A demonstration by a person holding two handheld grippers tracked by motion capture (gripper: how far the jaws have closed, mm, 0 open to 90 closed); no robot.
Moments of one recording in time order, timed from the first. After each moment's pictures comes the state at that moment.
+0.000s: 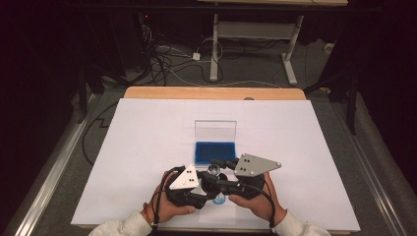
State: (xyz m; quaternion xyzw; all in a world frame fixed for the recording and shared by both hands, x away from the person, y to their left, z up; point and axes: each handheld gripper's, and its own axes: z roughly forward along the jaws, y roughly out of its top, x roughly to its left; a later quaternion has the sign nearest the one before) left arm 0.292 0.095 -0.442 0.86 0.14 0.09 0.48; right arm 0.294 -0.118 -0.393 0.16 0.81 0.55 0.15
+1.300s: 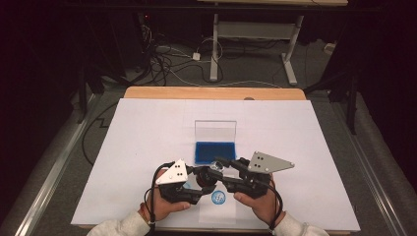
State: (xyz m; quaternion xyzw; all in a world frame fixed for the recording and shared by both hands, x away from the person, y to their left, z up) left arm 0.298 0.114 -0.439 0.82 0.16 0.07 0.54; right arm 0.298 -0.134 -0.399 0.20 0.74 0.64 0.09
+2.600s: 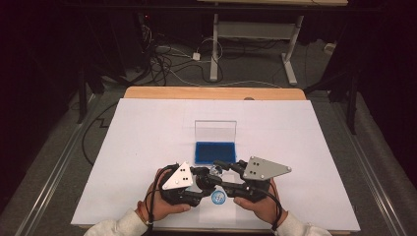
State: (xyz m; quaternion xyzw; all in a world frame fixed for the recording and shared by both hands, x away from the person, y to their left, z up) left arm 0.290 0.108 -0.426 0.86 0.14 0.12 0.48; right arm 0.288 -0.131 -0.396 0.15 0.78 0.59 0.15
